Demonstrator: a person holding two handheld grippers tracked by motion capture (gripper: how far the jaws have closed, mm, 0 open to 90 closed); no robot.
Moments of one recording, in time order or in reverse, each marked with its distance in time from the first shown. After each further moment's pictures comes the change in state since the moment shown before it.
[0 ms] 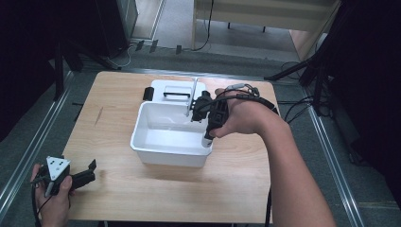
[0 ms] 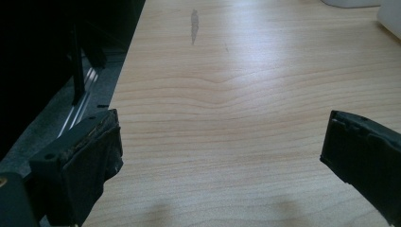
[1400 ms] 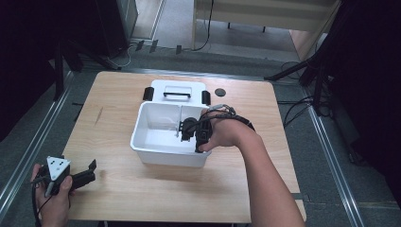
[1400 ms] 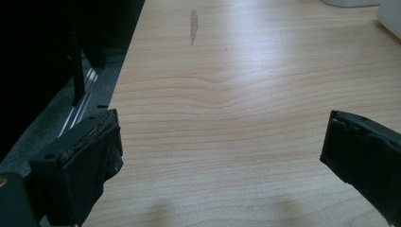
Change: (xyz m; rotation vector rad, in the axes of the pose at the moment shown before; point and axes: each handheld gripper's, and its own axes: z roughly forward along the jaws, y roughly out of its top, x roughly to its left) left arm -0.001 0.000 0.000 -0.002 0.000 -0.002; right arm 0.002 0.019 0.092 0.044 0.033 -0.115
